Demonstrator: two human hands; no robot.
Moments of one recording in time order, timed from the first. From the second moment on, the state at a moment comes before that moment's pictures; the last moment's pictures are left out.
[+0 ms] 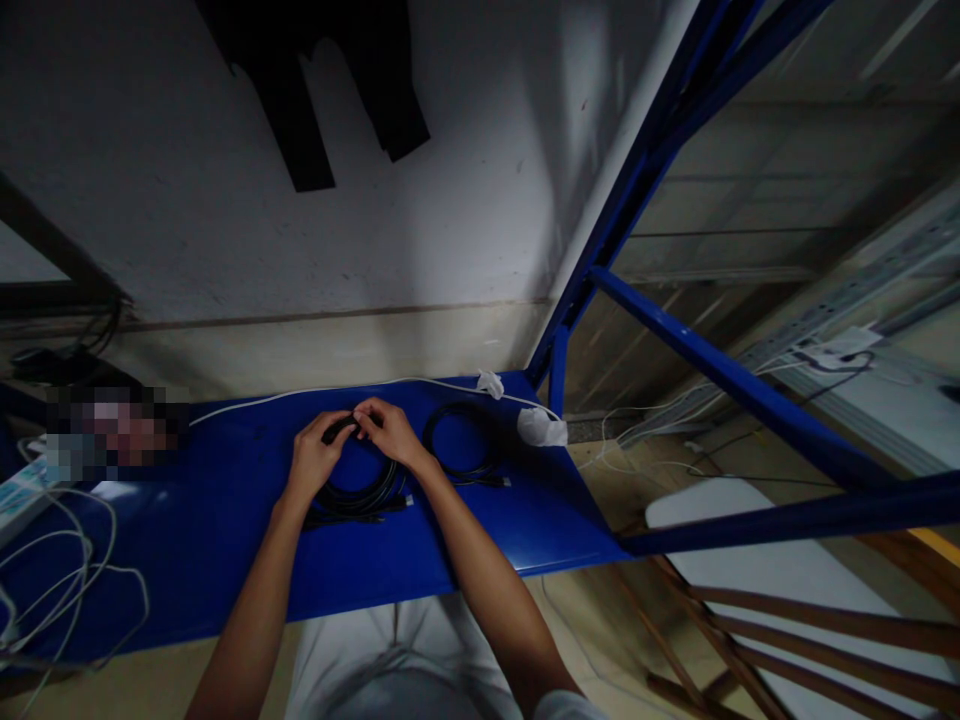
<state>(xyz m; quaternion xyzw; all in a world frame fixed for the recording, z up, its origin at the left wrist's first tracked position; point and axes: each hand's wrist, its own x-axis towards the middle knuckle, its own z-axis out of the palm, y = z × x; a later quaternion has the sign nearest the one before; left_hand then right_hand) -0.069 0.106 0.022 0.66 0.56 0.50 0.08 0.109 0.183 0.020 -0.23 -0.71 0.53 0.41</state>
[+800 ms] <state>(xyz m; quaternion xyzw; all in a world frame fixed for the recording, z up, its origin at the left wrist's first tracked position) -0.072 0.105 0.032 0.52 0.55 0.57 0.31 0.110 0.178 0.031 -0.25 -0.75 0.41 0.45</state>
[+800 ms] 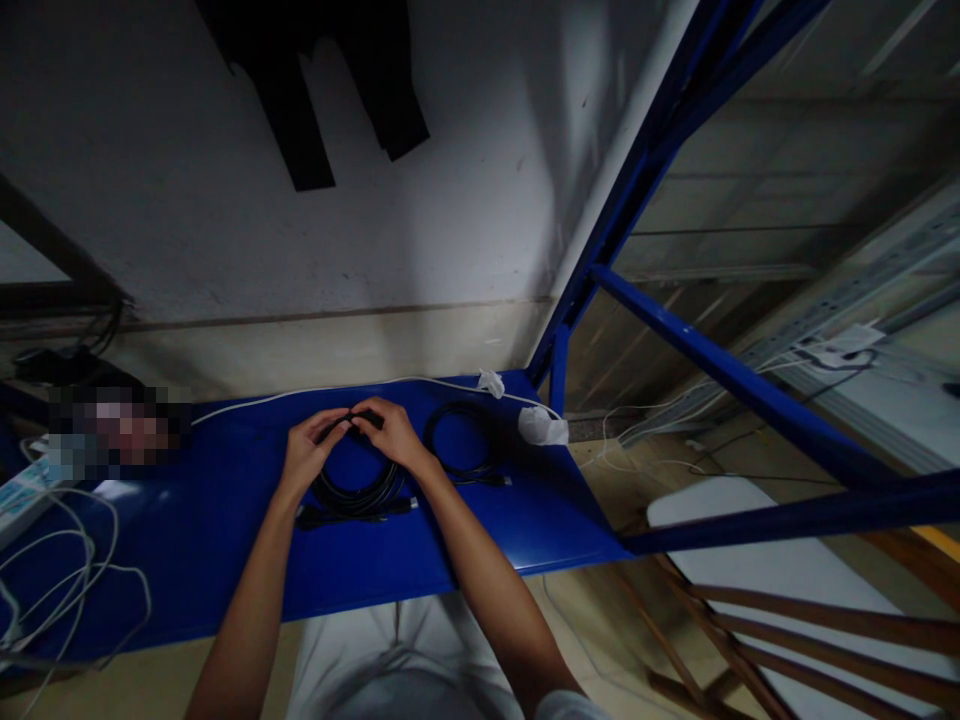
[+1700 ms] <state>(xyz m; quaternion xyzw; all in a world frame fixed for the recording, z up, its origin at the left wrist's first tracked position) -0.079 0.107 0.029 0.53 0.53 0.58 0.30 0.114 0.169 0.037 -0.23 -0.82 0.31 0.41</state>
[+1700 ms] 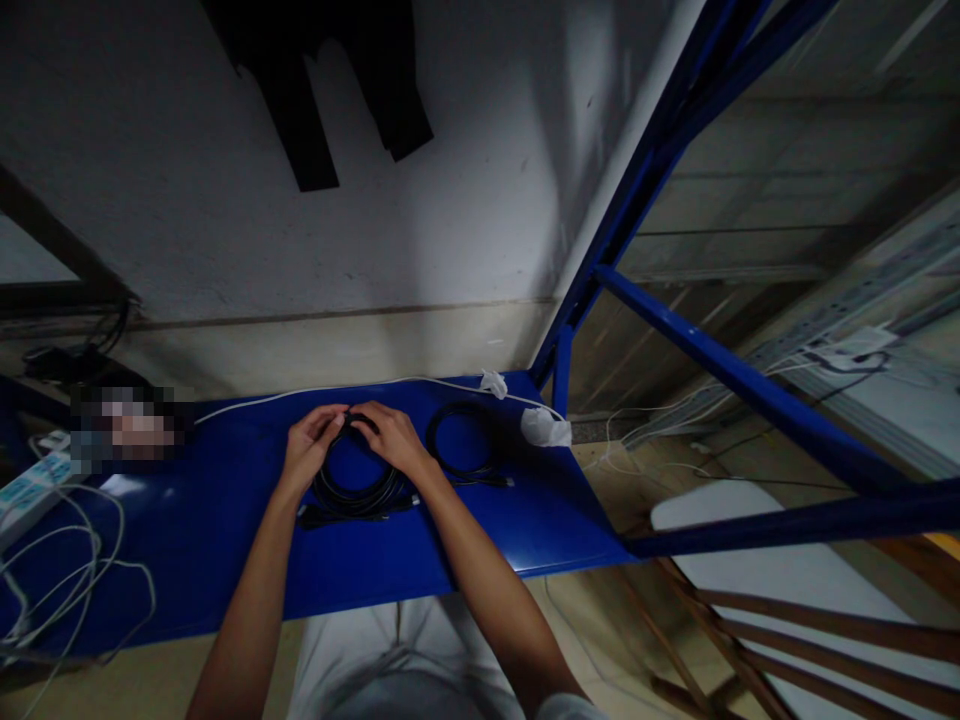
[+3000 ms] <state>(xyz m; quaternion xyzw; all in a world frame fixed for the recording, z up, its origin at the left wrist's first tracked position) -0.072 0.103 0.027 0.54 0.59 0.57 0.18 0.110 0.172 0.028 -0.25 -0.80 0.33 0.43</state>
